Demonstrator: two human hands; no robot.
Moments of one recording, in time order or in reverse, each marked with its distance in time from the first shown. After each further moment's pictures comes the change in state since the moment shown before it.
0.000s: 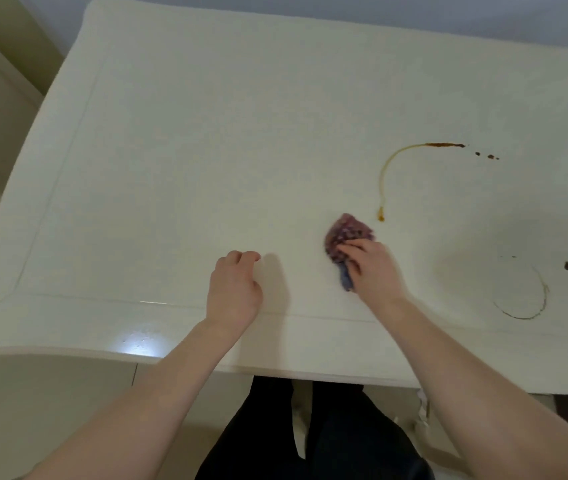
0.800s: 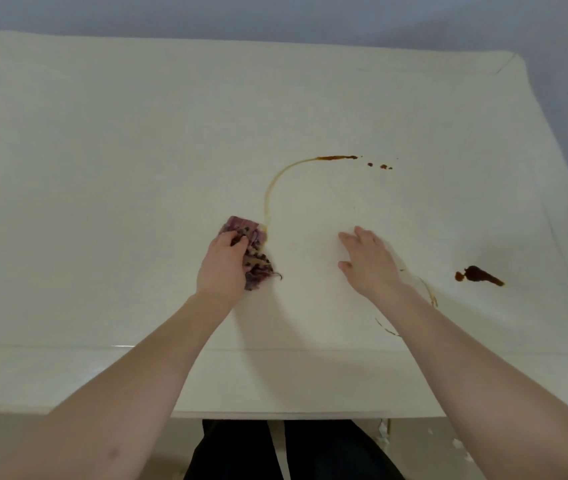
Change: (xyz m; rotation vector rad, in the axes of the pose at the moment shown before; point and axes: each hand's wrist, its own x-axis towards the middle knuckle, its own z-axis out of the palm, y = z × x) left_hand 0.081 0.169 0.112 0.200 -0.038 0.094; right_hand 0.010 0.184 -0.114 -0.228 -0.254 0.270
